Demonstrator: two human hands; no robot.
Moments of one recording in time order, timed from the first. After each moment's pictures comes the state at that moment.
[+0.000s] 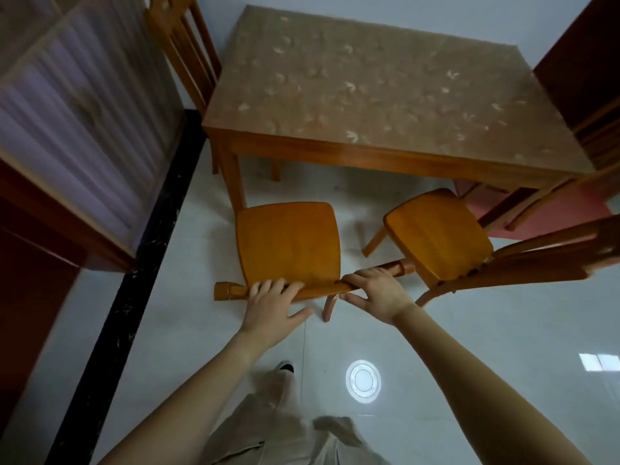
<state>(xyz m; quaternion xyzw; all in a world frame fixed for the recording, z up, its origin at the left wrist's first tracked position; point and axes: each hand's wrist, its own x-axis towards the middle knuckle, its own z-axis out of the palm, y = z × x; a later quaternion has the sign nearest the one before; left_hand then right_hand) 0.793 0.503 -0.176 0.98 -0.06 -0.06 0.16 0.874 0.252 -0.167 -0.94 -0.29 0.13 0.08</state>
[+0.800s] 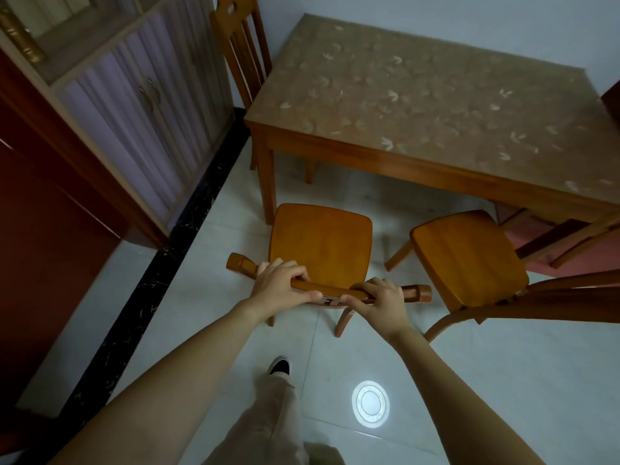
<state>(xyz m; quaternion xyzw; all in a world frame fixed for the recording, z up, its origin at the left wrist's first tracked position) 0.809 0.502 -0.179 0.94 0.01 -0.05 0.33 0.852 0.253 -0.195 -0.94 -0.19 0.06 0.29</state>
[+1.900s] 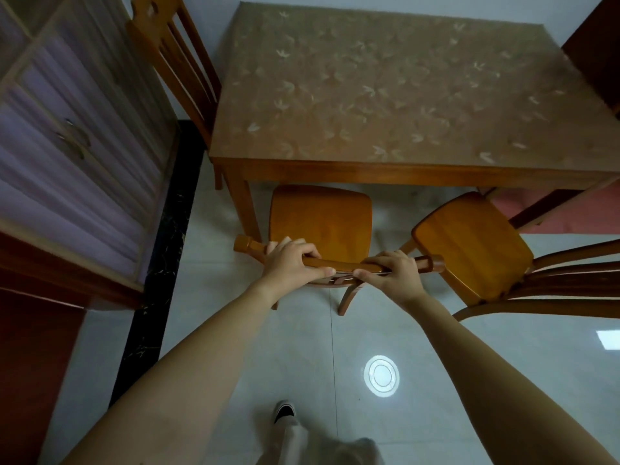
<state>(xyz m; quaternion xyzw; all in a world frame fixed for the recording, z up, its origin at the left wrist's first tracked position) 1.024 0.606 -0.183 0.94 -0.07 -0.08 0.31 1.020 0.354 -0.196 -0.93 -0.10 0.02 0.34</state>
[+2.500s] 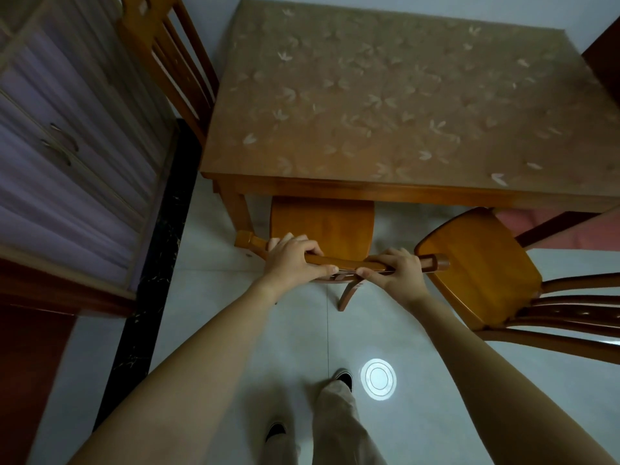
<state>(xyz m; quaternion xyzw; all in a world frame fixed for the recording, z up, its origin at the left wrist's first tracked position) 1.111 0.595 -0.182 0.95 -0.06 -0.07 0.30 1.112 0.344 -0.192 -0.94 -0.11 0.03 0.32</state>
